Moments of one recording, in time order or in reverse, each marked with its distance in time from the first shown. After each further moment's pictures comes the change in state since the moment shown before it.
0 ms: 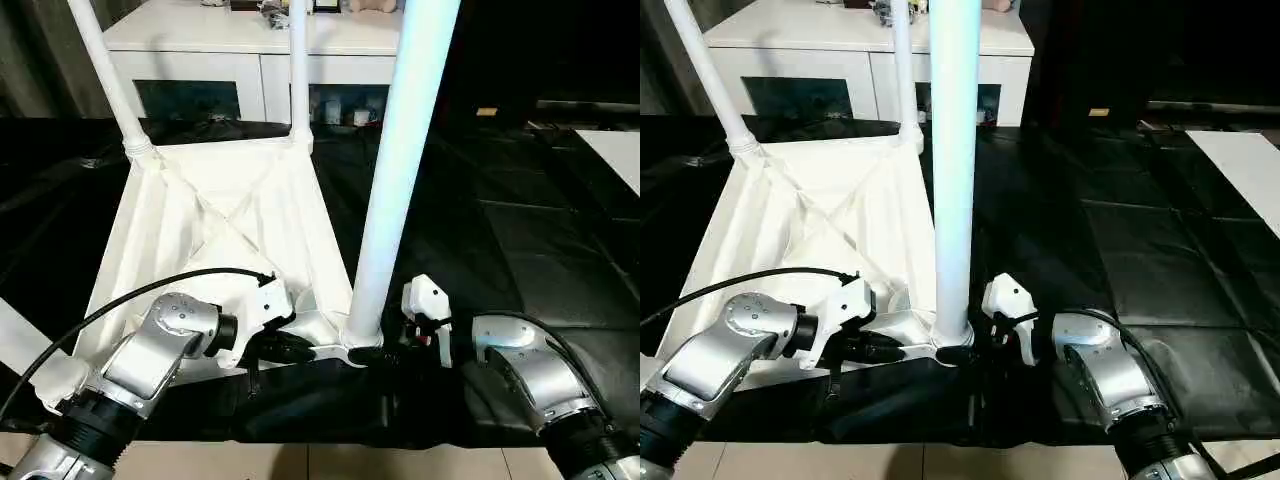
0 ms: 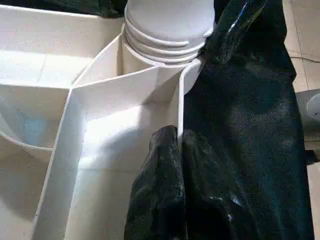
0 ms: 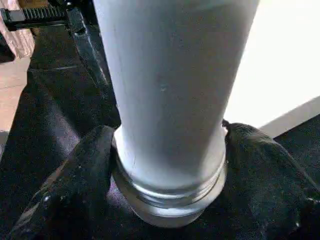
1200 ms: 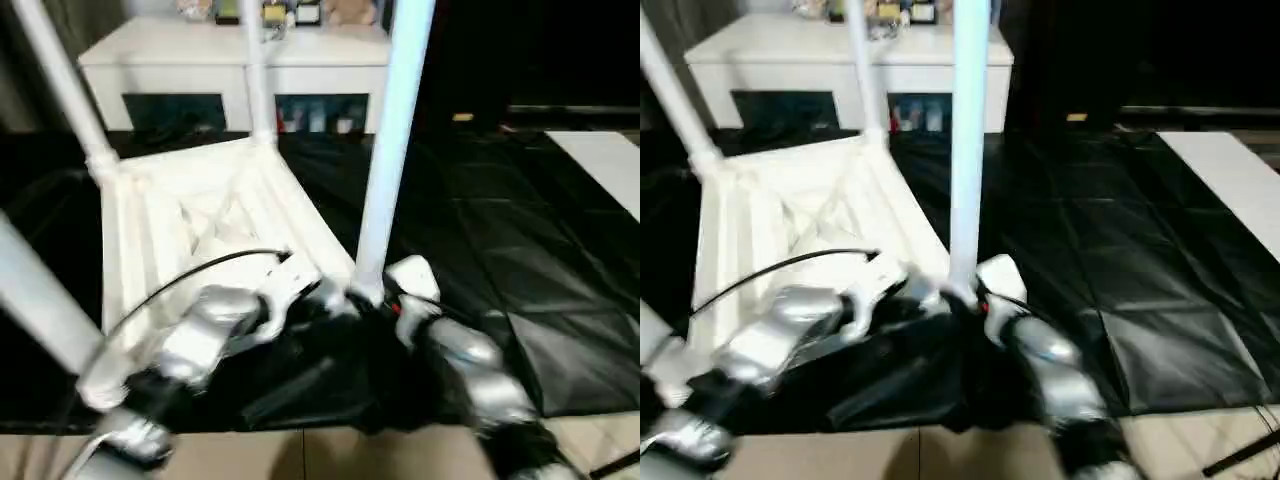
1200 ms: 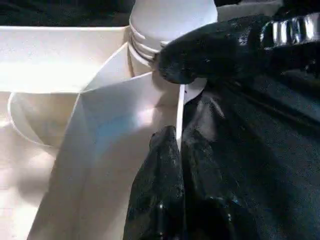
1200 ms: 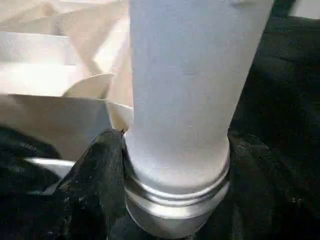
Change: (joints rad) left arm -0.165 -0.291 0.040 0.347 0.143 -0.064 0.446; right arm -0.033 0.346 -0.124 0.177 -0.174 -0.011 -0.820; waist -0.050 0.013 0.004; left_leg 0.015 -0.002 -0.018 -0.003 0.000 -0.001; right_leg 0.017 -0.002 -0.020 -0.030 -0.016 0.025
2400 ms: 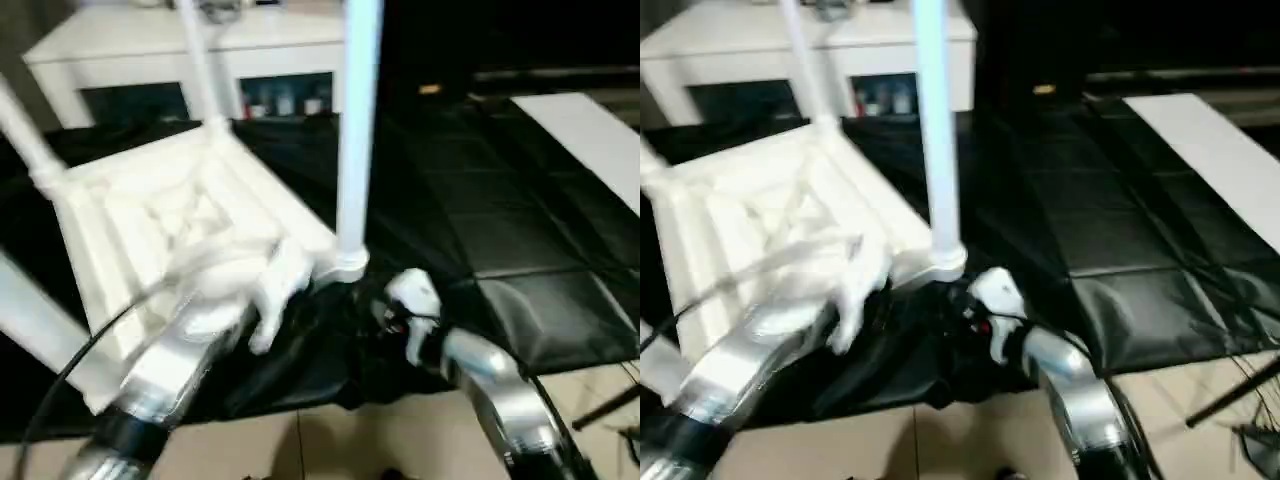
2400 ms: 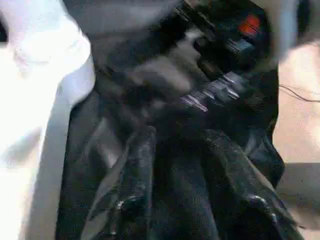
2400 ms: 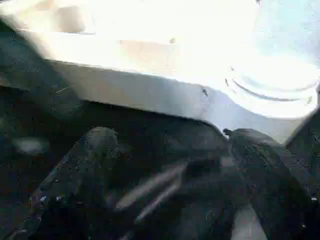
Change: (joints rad) left arm 0.292 0.171 0.051 -0.584 -0.195 0.191 -0.134; right arm 0.045 -0.151 0.075 -0.158 0.100 0.058 0.396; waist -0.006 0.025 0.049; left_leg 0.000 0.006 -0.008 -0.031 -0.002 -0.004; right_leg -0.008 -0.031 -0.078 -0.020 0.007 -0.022
